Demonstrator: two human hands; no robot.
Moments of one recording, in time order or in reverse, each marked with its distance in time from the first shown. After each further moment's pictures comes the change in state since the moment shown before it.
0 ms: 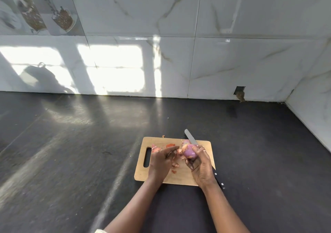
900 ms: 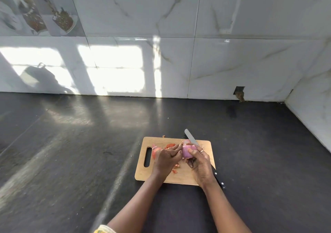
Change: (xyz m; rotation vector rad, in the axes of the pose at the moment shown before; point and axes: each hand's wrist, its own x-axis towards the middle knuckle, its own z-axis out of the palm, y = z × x) left_hand 0.005 -0.001 0.008 -0.064 -0.116 0.067; right_hand 0.001 0.000 0.001 0.027 -0.013 0.005
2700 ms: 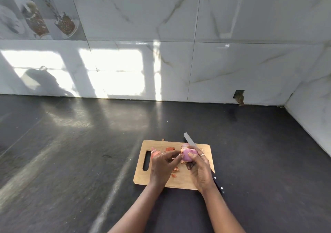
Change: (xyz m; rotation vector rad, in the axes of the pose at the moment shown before) left_hand -0.007 0.006 -0.001 0.055 0.124 0.028; right_hand 0.011 0.010 -0.013 0.040 -0.010 -0.063
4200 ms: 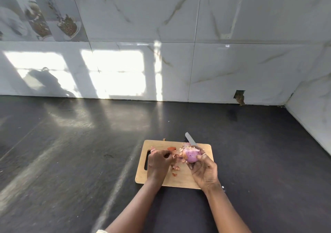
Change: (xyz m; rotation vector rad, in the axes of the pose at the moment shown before) left_hand 0.006 0.003 -0.012 0.161 0.002 -0.284; right_hand -0.004 -0.010 -0.005 0.083 -0.181 0.080
